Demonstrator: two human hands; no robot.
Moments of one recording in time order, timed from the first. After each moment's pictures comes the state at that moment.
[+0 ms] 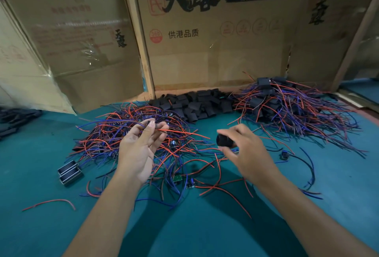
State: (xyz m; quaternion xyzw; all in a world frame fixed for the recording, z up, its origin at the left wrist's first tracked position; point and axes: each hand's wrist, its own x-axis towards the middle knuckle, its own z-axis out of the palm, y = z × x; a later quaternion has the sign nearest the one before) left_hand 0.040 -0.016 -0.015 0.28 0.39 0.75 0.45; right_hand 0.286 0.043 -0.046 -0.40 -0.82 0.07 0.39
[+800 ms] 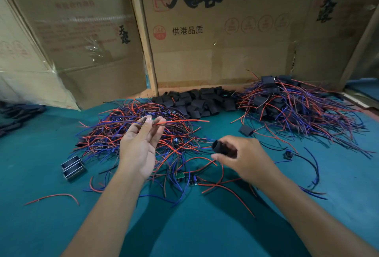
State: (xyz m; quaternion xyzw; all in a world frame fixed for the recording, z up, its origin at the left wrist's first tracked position) left_hand 0.045 -0.017 -0.008 0.22 0.36 0.79 0.45; right_hand 0.280 0.036 -0.046 -0.40 -0.83 0.16 0.36
